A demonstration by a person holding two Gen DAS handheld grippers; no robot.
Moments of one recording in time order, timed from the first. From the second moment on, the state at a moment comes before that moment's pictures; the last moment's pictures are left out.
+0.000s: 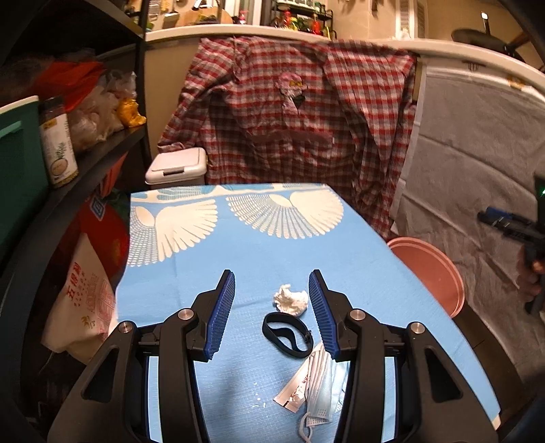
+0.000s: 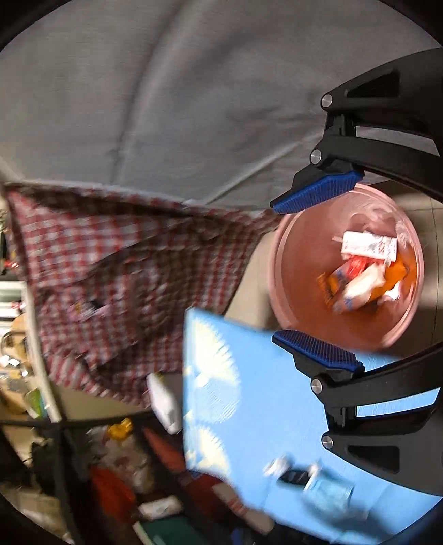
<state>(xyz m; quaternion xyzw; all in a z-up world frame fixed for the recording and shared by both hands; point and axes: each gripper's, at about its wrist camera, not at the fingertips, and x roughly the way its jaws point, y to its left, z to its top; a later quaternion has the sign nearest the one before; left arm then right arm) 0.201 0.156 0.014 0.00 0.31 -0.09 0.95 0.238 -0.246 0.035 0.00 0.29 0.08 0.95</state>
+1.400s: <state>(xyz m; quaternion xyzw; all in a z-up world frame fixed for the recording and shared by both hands) 0.214 0.178 -0.024 -0.04 0.37 -0.07 0.93 0.238 -0.019 -0.077 0.04 0.44 0.35 0.82</state>
